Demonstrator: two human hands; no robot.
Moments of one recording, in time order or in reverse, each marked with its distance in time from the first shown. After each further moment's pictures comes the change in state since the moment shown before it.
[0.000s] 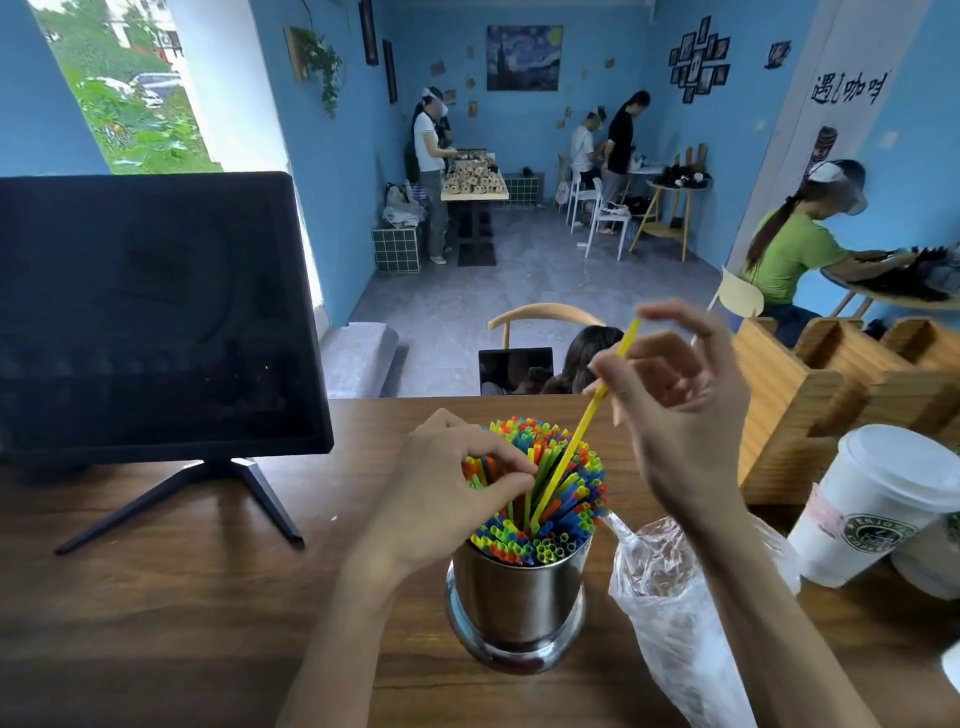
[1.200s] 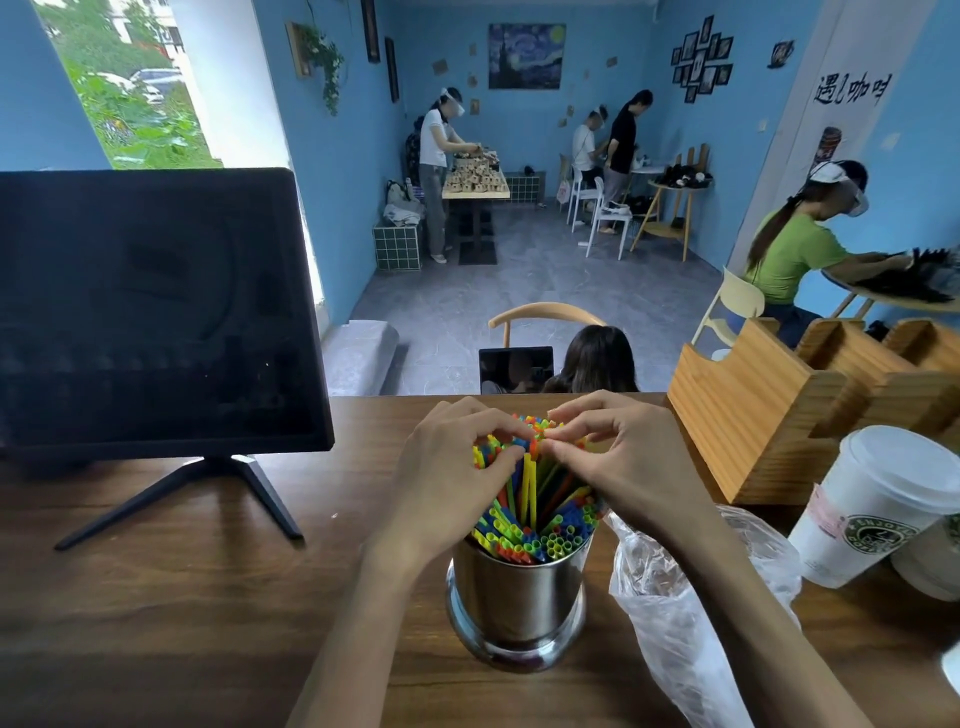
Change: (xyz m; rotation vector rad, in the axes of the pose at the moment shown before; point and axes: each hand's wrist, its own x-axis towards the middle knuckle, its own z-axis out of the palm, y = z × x) left_hand 0.013 -0.006 0.013 0.126 0.102 0.084; right_hand -0.017 0.026 -0.003 -0.611 -0.380 0.257
